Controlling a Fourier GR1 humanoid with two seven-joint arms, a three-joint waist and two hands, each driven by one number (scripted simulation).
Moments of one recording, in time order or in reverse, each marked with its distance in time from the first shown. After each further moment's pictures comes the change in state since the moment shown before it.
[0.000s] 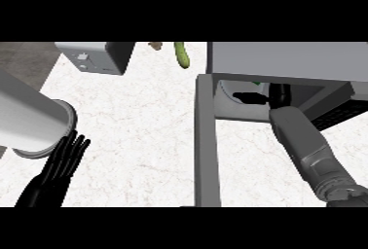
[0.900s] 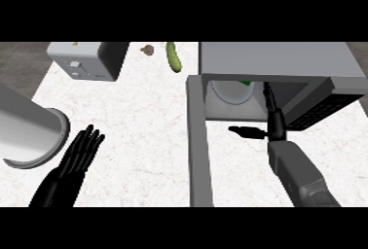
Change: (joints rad) left arm -0.037 -0.053 -0.060 -0.027 -0.059 0.044 0.062; right arm 0.232 0.067 -0.085 -0.050 -0.106 0.307 -0.252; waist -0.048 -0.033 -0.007
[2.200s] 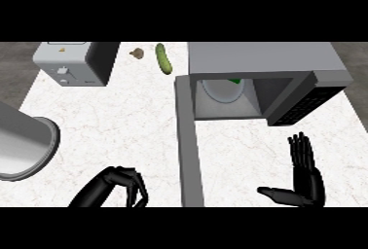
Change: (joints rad) left arm -0.064 0.050 -0.198 0.117 -0.263 -0.069 -0.005; right arm 0.676 0.027 0.099 -0.722 -0.173 0.465 0.022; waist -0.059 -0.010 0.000
